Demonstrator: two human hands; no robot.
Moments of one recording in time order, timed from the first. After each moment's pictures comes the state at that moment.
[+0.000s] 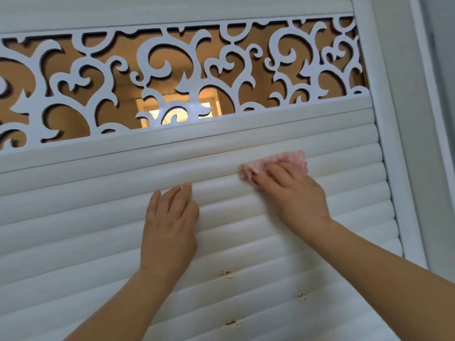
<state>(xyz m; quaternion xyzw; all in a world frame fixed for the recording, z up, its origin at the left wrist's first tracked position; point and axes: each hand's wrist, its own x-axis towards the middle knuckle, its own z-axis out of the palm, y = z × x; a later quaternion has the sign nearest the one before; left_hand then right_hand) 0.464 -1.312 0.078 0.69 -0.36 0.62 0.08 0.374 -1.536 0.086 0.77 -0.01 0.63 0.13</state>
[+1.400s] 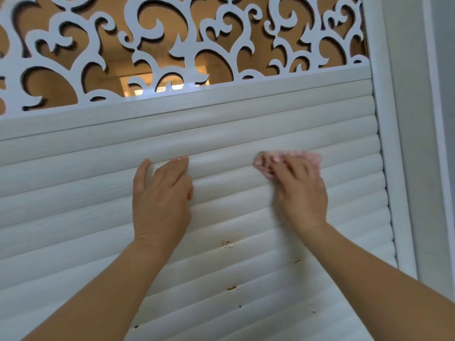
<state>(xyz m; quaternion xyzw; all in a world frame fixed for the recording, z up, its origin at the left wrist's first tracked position) 0.459 -1.301 0.082 0.68 -0.36 0.63 0.09 0.392 -1.529 0.032 0.73 -0.12 0.67 -0.02</state>
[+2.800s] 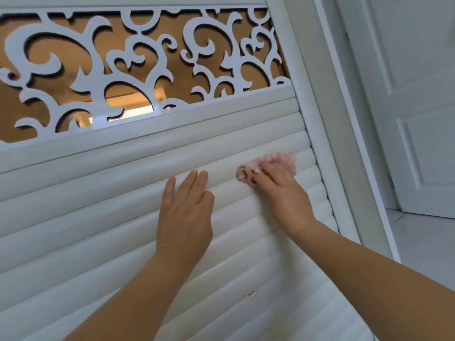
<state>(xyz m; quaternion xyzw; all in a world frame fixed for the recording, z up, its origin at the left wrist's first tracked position) 0.432 -1.431 0.078 0.65 -0.49 0.58 0.05 0.354 -1.617 0.036 0.76 -0.08 0.65 -0.04</state>
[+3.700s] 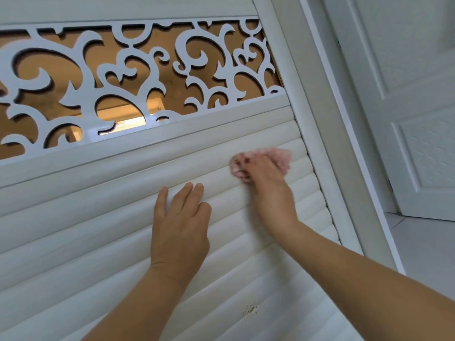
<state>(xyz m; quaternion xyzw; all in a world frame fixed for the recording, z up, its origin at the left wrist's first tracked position) 0.437 -1.438 0.080 0.61 -0.48 0.62 0.05 0.368 -1.602 0.063 0.72 -0.09 0.68 -0.12</state>
